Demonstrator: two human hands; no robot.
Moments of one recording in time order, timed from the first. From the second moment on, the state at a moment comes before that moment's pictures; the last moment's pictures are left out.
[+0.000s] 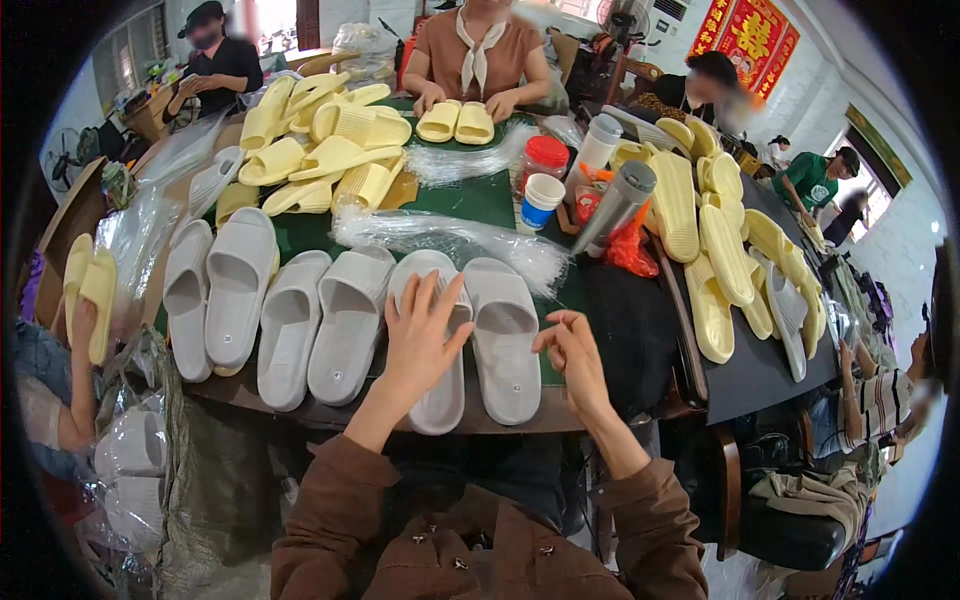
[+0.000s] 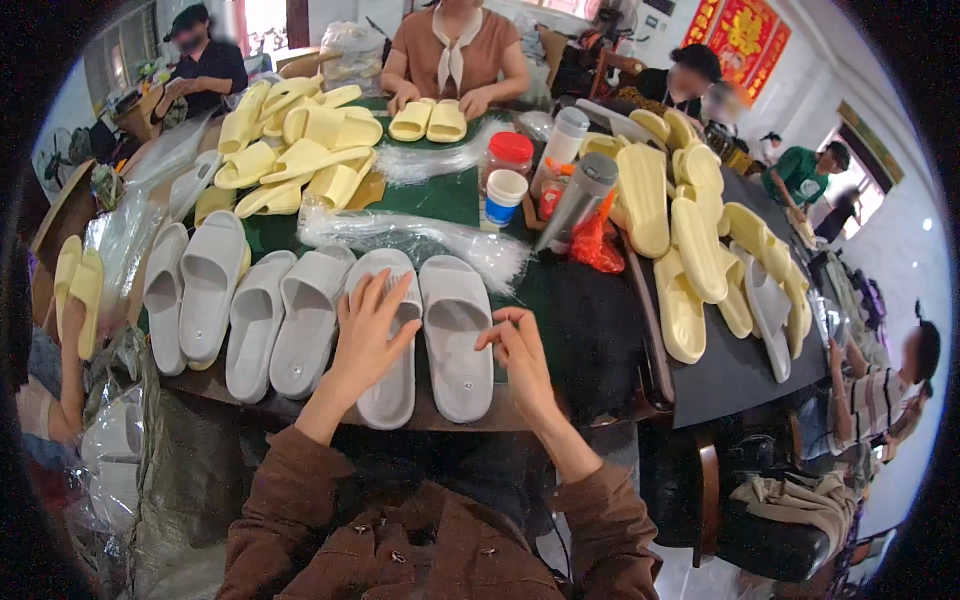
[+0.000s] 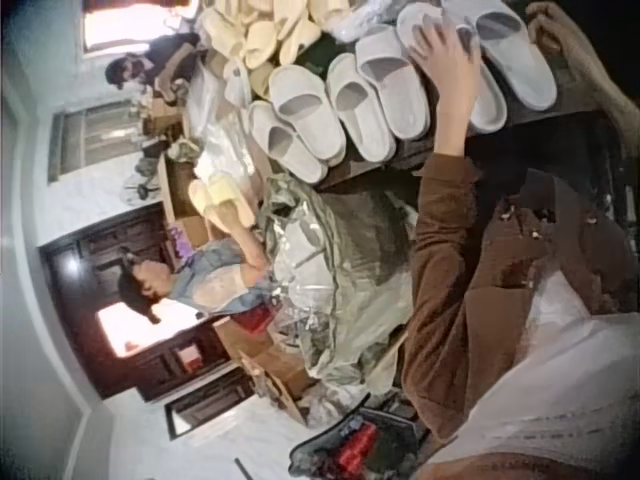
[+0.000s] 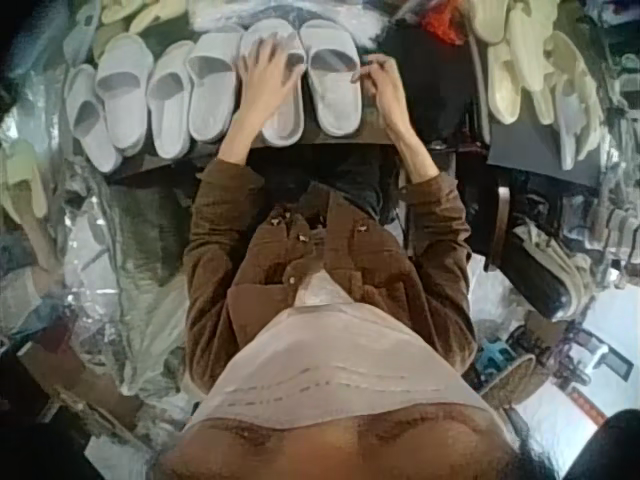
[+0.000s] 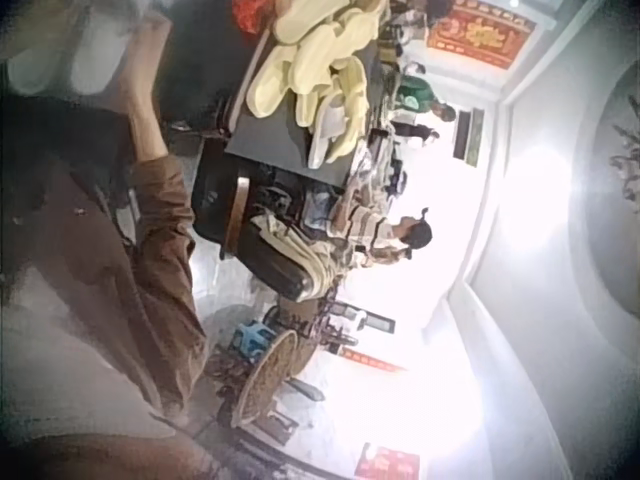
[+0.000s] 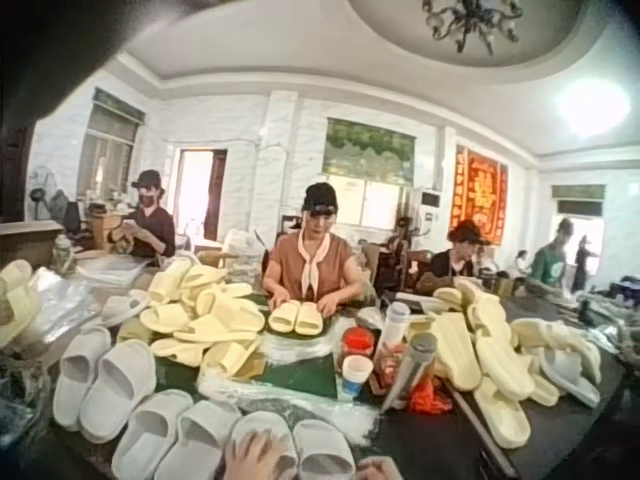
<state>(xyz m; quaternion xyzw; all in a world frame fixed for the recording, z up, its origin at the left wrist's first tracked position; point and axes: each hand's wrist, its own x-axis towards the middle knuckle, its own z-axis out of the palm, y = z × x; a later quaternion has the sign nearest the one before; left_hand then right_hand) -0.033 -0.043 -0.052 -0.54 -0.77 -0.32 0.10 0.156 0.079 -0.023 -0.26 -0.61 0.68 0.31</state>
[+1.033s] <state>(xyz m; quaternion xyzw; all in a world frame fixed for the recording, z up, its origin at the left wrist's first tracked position) 0.006 -0.023 -0.070 -0.53 -0.75 -0.31 0.24 0.135 0.159 -0.101 -0.33 -0.74 0.32 0.49</state>
